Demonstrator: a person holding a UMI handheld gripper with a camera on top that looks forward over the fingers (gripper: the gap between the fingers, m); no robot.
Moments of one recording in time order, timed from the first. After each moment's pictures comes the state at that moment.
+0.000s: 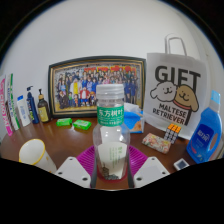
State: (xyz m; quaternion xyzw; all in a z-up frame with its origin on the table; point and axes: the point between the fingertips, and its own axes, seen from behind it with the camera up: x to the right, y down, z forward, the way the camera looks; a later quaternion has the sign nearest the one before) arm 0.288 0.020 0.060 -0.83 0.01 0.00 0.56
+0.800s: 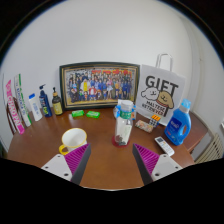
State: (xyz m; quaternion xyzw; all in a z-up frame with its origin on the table) arm 0.228 -0.153 0.147 -0.87 0.04 -0.05 0.49
